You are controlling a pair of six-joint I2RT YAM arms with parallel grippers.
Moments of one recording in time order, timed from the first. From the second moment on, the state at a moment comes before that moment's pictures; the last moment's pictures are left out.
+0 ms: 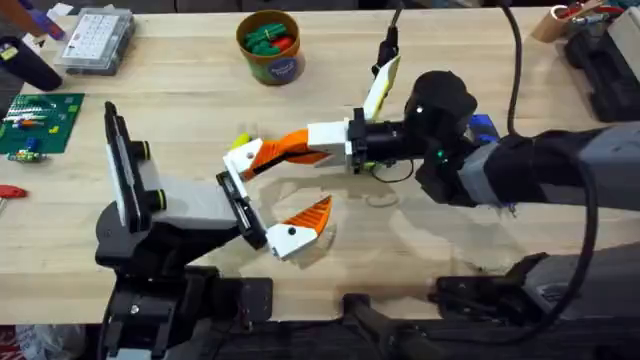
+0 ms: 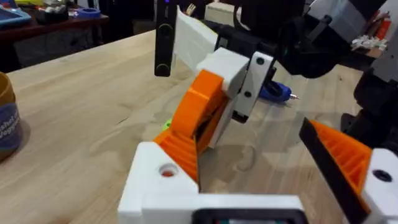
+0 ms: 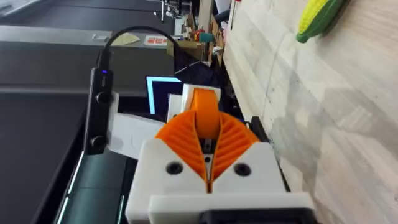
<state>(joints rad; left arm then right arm) -0.05 0.00 0.00 -0.09 1.01 -0.06 0.61 1.64 0.52 1.00 -0.94 1.38</state>
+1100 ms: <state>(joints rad) -0.05 0.00 0.00 -0.09 1.01 -0.06 0.61 1.64 0.52 1.00 -0.93 1.38</state>
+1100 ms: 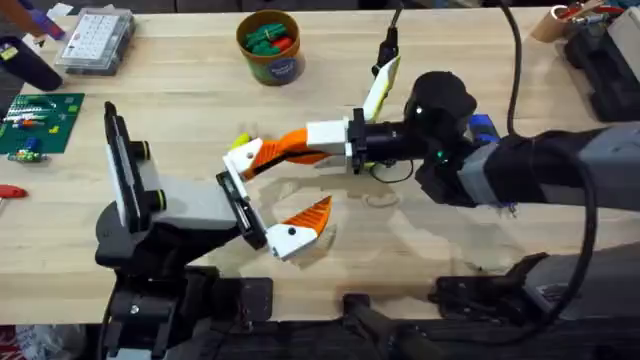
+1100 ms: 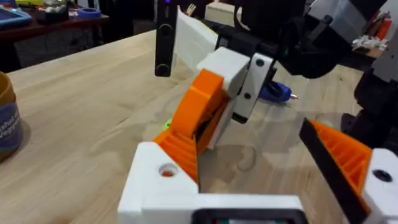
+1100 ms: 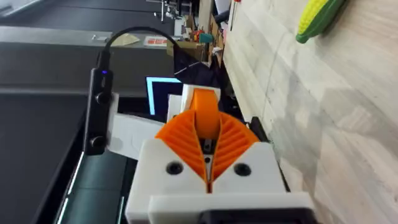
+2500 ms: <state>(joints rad) -0.06 0.00 0.00 -0.10 1.05 -0.05 0.36 1.28 0.86 -0.32 -0.84 0.57</state>
